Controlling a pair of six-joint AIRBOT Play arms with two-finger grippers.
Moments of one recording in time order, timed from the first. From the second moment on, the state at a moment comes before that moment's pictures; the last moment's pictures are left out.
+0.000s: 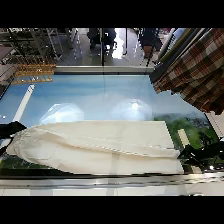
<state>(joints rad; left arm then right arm) 0.73 -1.69 1.37 0.94 -1.19 -0.79 -0.75 -1.30 0.86 -1.21 1.46 1.26</state>
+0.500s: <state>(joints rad) 0.72 -1.72 1.37 0.93 -1.22 -0.75 -0.69 -1.33 0.86 -1.16 1.28 1.29</state>
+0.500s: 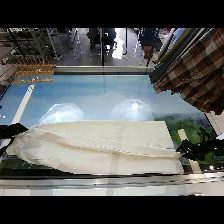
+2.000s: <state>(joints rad) 0.97 -1.61 1.57 0.72 -1.43 -0.85 -0.58 -1.09 1.04 -1.09 1.33 1.29</state>
